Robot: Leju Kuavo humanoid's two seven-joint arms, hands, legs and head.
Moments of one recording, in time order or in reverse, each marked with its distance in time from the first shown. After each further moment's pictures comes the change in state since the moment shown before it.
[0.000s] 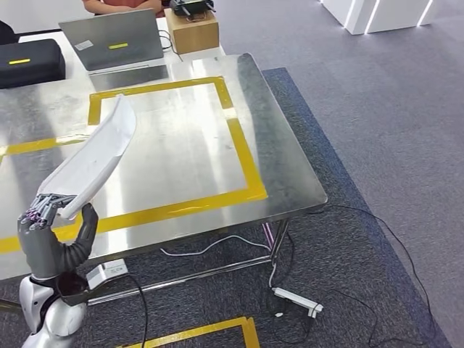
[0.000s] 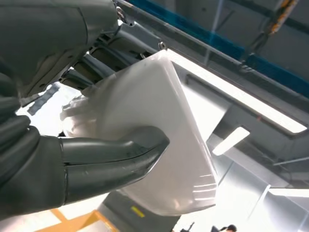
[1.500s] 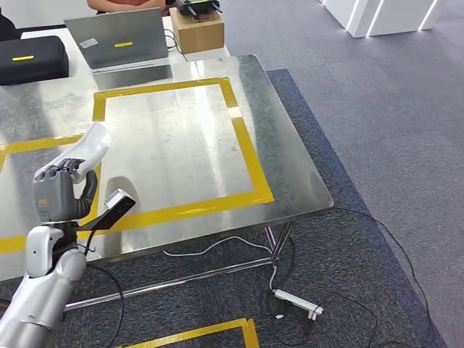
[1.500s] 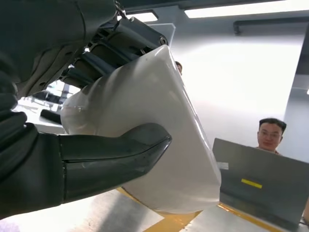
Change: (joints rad) left arm -0.354 0.064 -0.013 0.547 -0.316 -0.003 0.435; right arm -0.007 -0.001 0.045 -0.009 0.032 0.010 0.013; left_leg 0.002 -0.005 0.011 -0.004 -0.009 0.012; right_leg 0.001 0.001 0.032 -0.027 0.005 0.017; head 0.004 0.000
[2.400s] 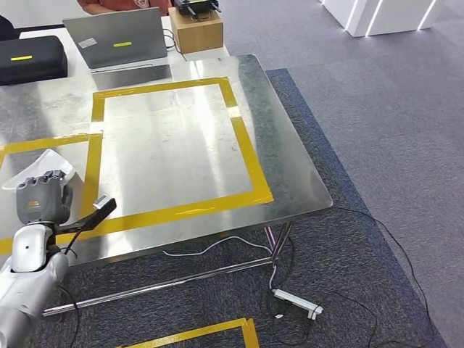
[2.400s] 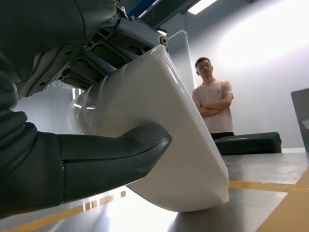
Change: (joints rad) left arm -0.104 0.097 -0.007 0.295 -0.342 -0.026 0.313; right arm 0.004 -0.016 0.013 -0.019 0.004 -0.002 -0.004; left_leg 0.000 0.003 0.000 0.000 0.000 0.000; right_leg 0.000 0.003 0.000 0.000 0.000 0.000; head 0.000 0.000
